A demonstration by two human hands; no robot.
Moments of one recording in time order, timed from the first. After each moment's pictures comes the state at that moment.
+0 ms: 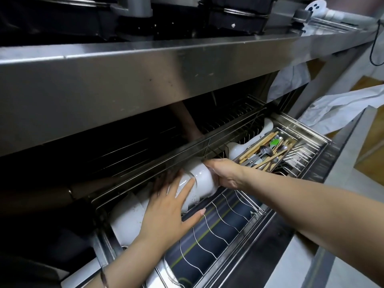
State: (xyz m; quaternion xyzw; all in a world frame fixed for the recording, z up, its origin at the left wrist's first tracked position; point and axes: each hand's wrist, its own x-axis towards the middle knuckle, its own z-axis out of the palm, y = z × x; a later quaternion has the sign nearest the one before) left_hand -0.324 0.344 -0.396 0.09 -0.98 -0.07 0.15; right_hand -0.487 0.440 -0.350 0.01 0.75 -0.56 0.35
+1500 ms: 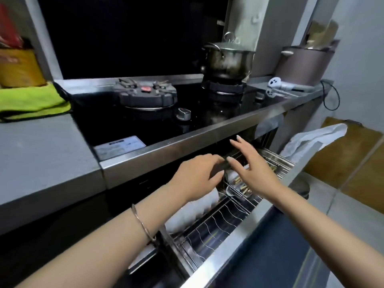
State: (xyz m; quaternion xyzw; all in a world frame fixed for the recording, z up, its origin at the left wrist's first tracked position) left_hand -0.238 0.356 -0.140 -0.06 -0.97 -0.17 0.15; right_hand -0.312 0.516 -0.137 -0.32 0.87 -0.36 -0.05
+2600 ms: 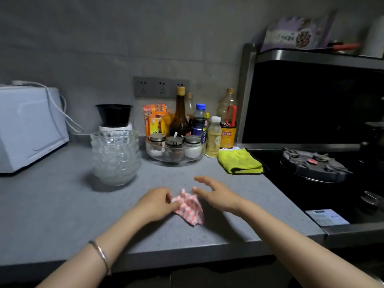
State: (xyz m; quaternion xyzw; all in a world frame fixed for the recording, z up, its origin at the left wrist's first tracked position) left_hand 0.166 0.015 -0.053 0.40 -0.88 -0.21 0.13; right_hand 0.001 0.118 -0.031 -0.59 0.72 -0.31 0.20
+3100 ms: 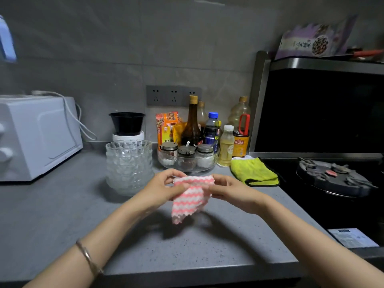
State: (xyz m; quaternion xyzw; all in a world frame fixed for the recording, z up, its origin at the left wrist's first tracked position) left_hand 0.189 0.008 0.010 0.27 -0.75 -0.53 0.30; right_hand -0.004 0.096 0.007 -0.56 0.55 -0.45 0.42
